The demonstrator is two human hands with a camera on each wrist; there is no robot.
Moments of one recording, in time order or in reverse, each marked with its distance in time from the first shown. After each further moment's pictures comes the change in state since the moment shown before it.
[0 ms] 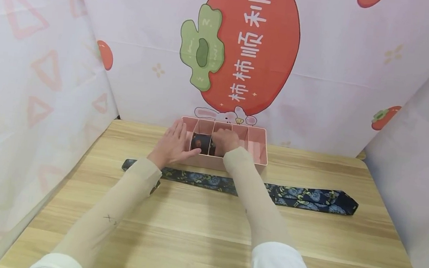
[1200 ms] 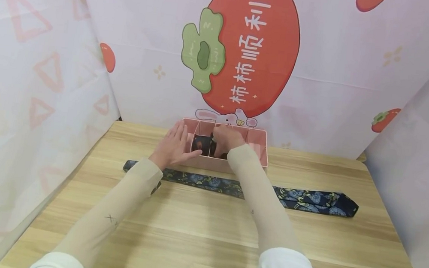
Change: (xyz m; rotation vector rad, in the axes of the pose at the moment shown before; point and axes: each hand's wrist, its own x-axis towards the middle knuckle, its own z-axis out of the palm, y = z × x) left_hand -0.004 0.002 -0.005 0.042 0.008 -0.001; right_hand -0.009 0.003 -0.023 0.233 -0.033 -0.003
